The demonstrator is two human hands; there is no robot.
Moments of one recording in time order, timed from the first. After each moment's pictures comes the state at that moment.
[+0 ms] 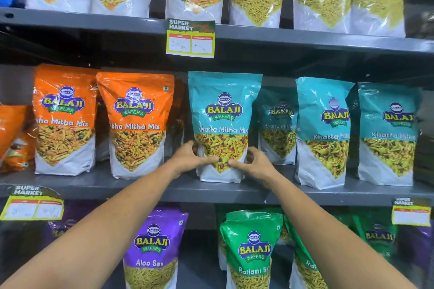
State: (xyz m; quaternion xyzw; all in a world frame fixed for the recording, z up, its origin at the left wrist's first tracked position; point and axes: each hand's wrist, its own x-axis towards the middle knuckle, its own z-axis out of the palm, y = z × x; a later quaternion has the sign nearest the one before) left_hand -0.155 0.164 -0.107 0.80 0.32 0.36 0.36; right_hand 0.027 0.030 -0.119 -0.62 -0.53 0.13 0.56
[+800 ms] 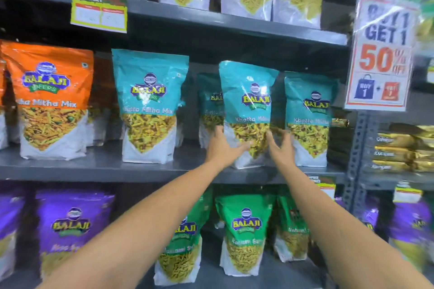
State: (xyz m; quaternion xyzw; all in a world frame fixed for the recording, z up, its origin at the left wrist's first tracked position) left_hand 0.063 -0.029 -0.120 0.80 0.24 0.47 0.29; right_hand 0.202 -0.126 -0.121 -0.64 -0.38 -0.09 0.67
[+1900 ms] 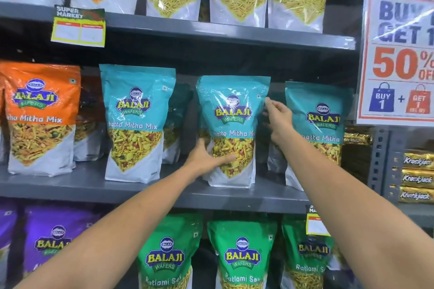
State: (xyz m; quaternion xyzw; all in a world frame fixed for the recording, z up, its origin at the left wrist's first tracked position) left_hand 0.069 0.002 -0.100 0.77 0.29 0.41 0.39; right_hand 0.246 -0.085 -0.001 -0.48 -0.38 0.09 0.79
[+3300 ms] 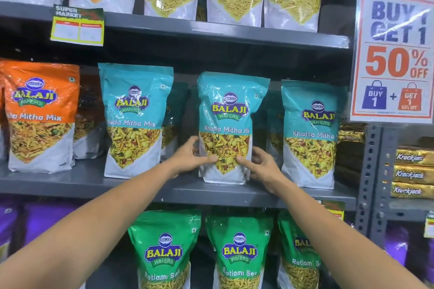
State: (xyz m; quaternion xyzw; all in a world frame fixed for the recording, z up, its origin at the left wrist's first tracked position) left_hand 0.047 0.038 -0.107 0.81 0.25 0.34 0.41; right_hand 0.250 -0.096 -0.128 -0.53 -0.53 0.19 0.64
